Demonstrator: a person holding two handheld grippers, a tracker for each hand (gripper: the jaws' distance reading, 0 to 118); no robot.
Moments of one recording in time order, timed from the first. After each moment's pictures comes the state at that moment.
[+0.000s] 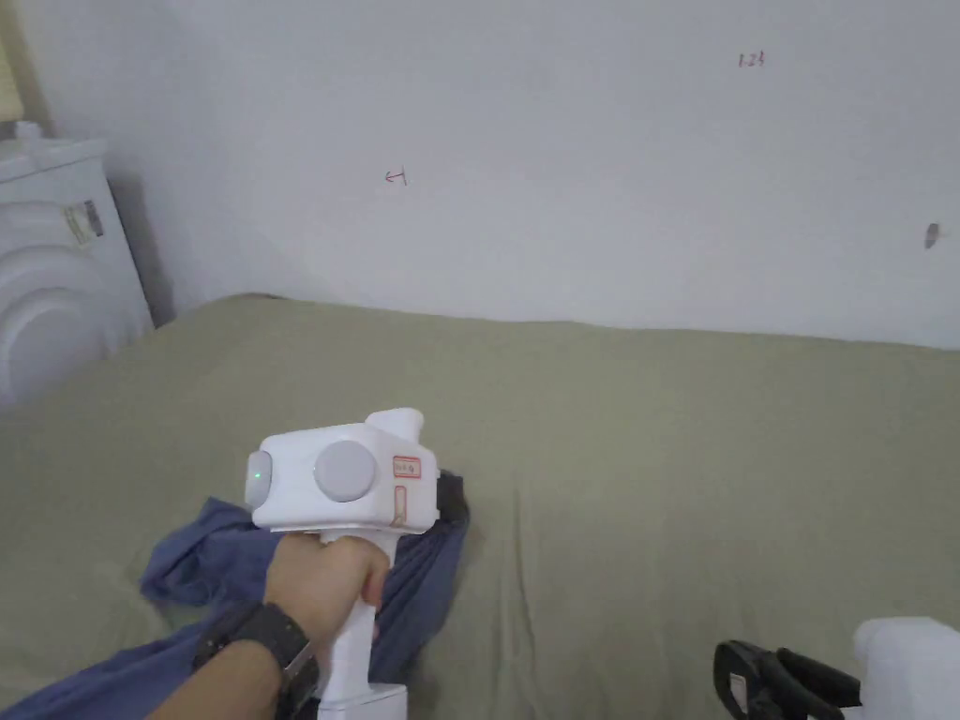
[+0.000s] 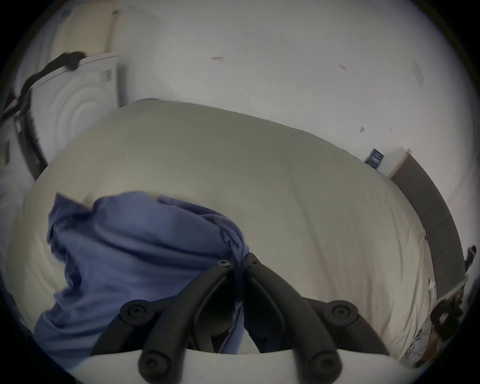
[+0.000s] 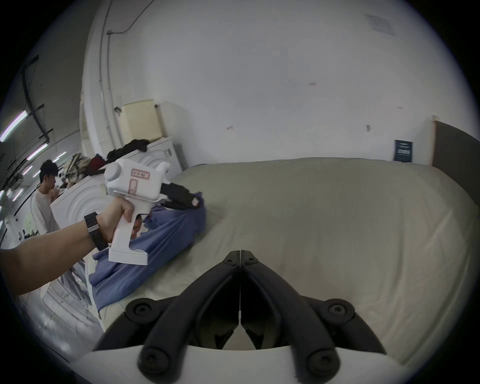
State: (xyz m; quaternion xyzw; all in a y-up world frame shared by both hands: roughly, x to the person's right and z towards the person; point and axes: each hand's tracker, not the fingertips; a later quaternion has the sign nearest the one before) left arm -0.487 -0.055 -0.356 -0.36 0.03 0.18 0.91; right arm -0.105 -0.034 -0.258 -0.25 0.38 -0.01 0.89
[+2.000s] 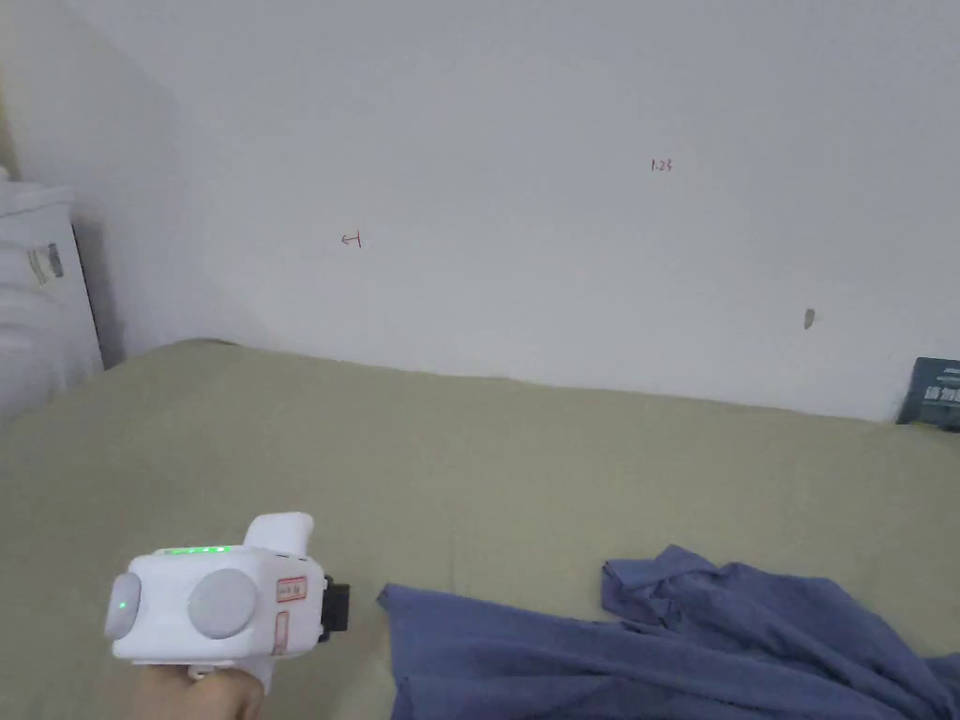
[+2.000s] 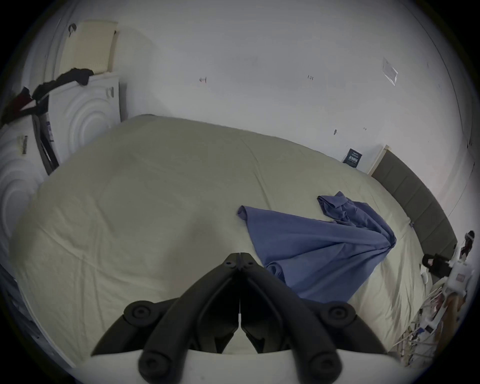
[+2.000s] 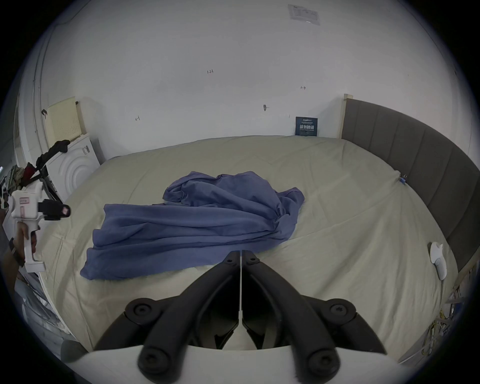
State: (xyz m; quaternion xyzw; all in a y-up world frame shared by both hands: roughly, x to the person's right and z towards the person) left arm -0.478 -0.051 -0.233 -0.36 0.09 0.16 0.91; right arm 0.070 -0.043 -0.276 -0.32 0.17 0.02 0.93
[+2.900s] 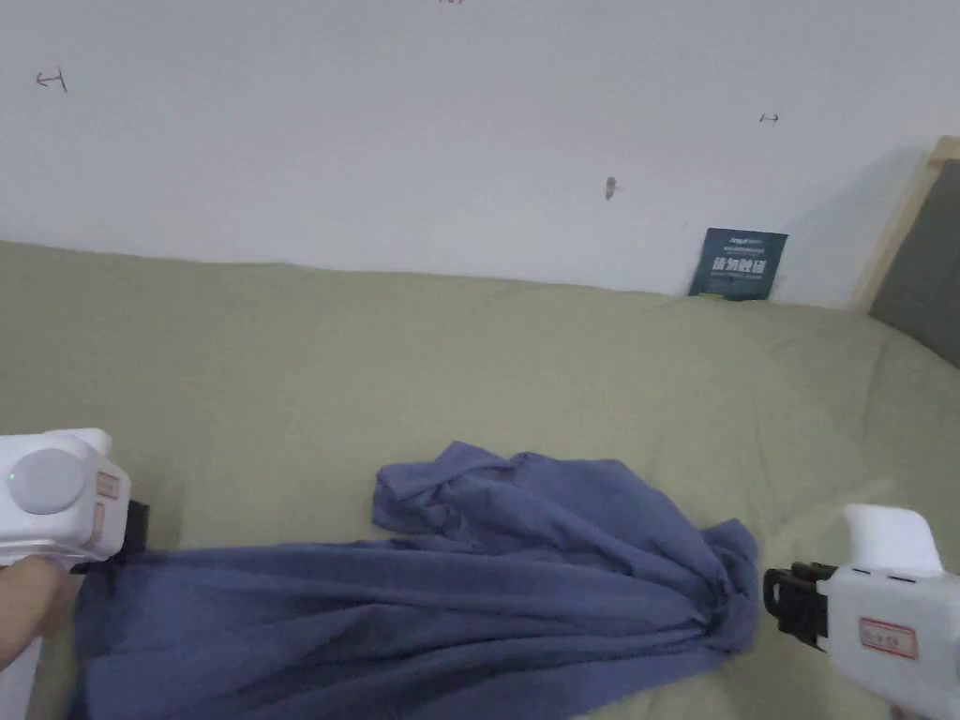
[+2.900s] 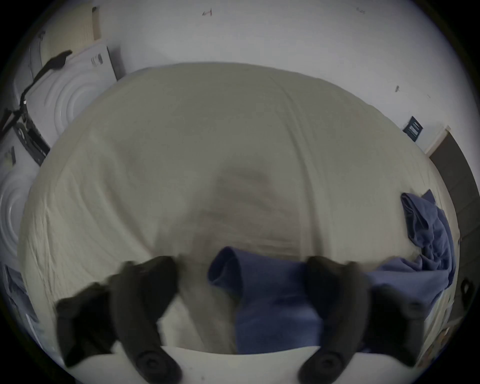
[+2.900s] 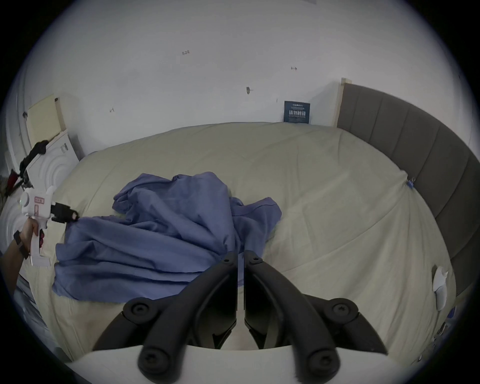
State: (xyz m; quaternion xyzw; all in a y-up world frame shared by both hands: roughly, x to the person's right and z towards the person) left arm -0.440 -0.102 -0.379 -0.47 0.14 0.12 0.86; right arm 0.108 -0.066 -0.400 -0.36 0.14 0.03 0.92
